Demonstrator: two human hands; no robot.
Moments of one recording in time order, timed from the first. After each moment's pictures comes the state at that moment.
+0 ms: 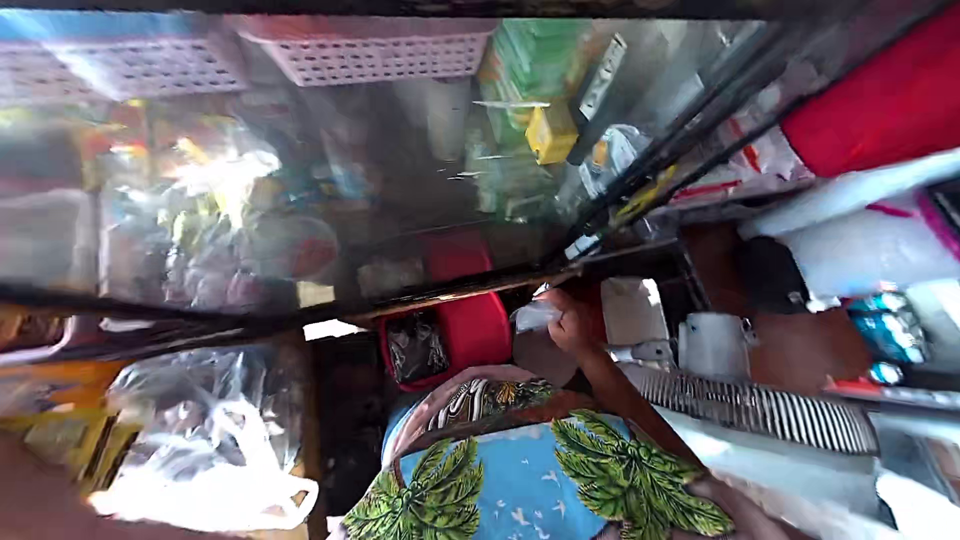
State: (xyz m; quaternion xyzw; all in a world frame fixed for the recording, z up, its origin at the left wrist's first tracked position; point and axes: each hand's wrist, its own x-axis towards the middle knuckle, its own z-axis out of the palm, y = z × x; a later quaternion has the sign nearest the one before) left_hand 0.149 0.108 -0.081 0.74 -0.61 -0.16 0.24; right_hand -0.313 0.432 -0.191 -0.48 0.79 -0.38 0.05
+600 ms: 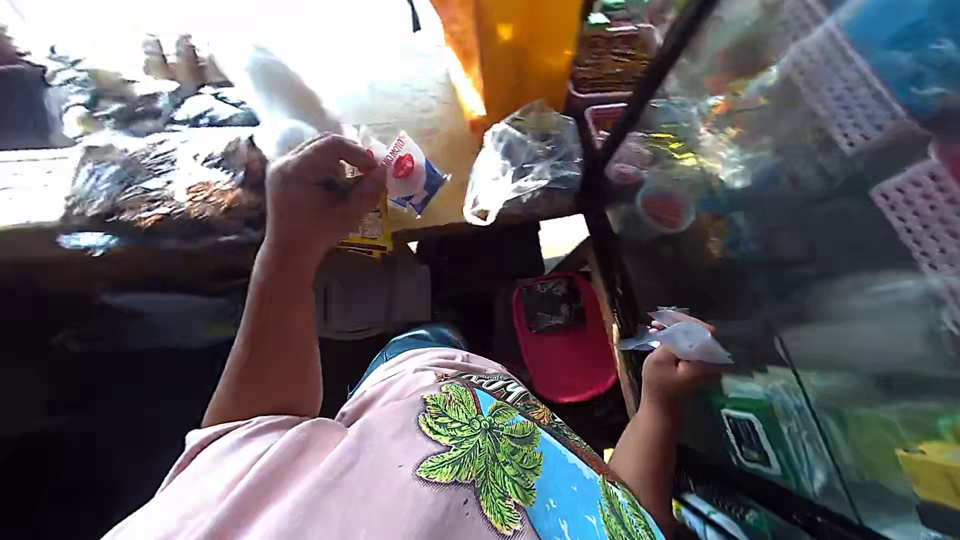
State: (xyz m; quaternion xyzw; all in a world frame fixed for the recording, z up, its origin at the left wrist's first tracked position) left_hand 0.124 0.495 -0.027 0.72 -0.54 0.07 0.43; right_hand -0.298 0.304 -0.154 -0.76 0.39 -0.51 0.13
